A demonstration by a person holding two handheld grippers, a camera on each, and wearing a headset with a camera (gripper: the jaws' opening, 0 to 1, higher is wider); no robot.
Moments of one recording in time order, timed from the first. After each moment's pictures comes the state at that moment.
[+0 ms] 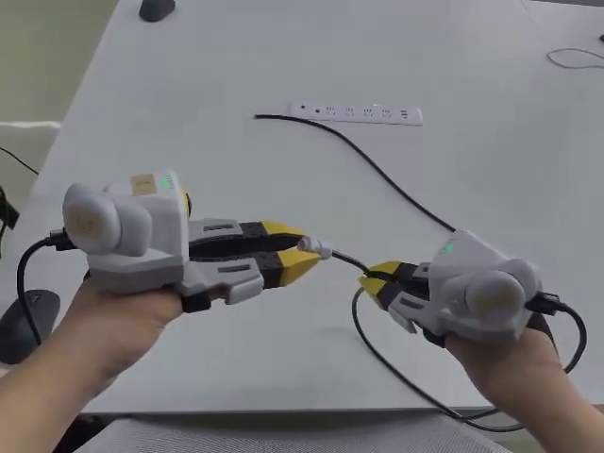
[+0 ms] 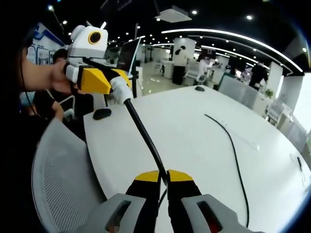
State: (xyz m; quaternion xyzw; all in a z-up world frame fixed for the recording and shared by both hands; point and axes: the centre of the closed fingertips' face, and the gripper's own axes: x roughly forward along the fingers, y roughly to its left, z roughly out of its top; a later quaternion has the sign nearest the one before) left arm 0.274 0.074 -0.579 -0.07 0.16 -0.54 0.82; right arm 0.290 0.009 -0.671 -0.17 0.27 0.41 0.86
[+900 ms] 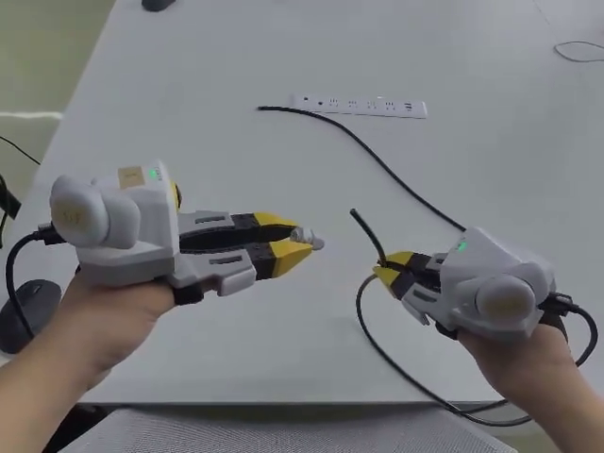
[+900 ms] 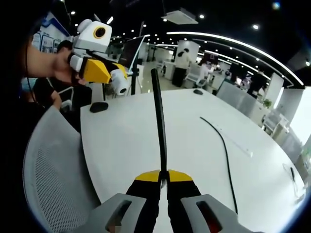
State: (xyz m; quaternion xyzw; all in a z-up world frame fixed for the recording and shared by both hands) left arm 0.277 0.079 -0.583 -0.07 0.17 -0.53 0.83; right arm 0.298 -0.004 -0.670 -0.21 0.24 0.40 0.86
